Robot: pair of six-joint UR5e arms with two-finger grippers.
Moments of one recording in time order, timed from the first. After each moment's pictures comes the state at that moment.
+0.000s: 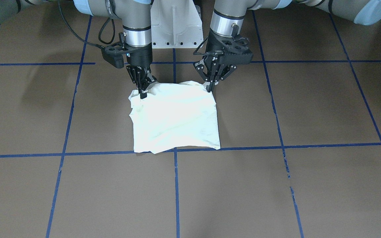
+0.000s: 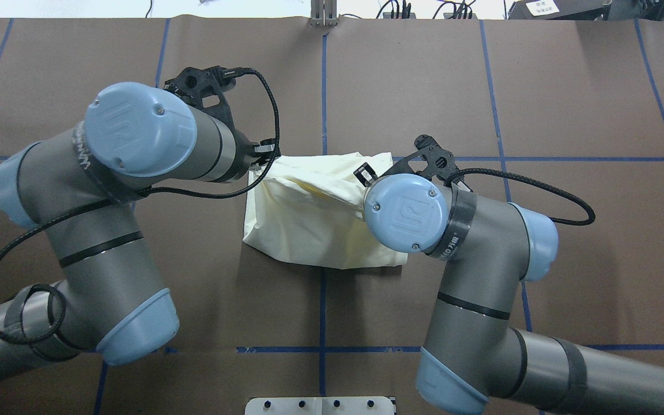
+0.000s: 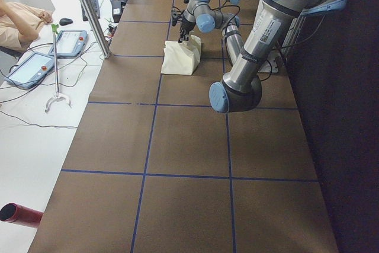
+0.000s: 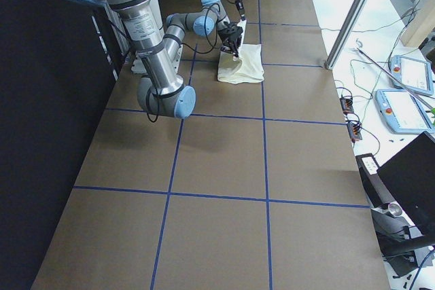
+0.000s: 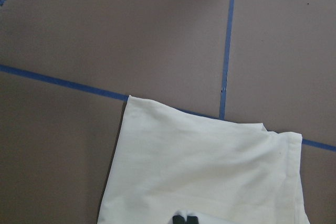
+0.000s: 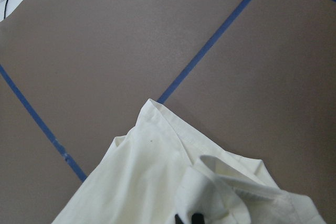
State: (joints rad) left arm -0.59 -2.22 -1.91 -1.57 -1.66 -1.42; right arm 0.43 -0.93 1.84 -1.68 1.41 2.14
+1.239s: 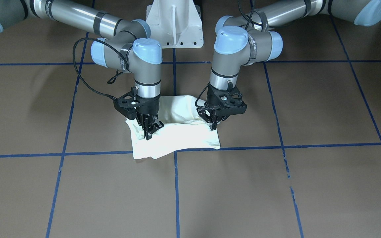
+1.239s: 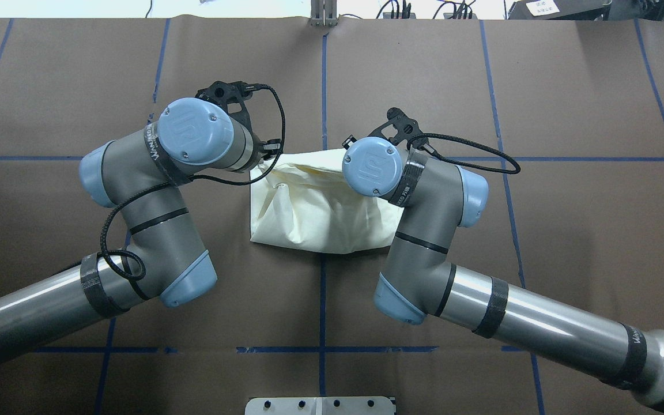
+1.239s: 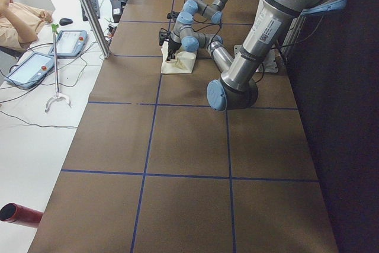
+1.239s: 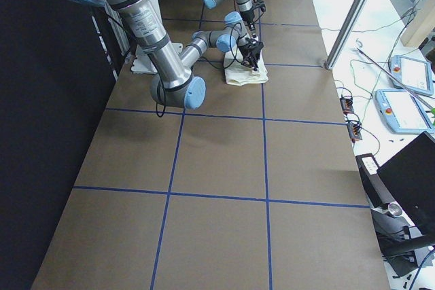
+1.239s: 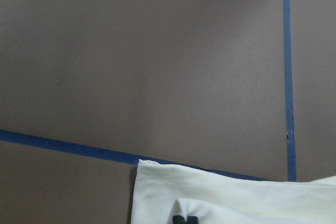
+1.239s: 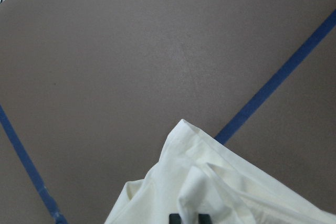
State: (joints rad) left arm -0.60 -2.23 -1.59 -1.83 -1.65 -1.36; right arm 0.51 -0.84 1.46 -1.41 1.42 2.00
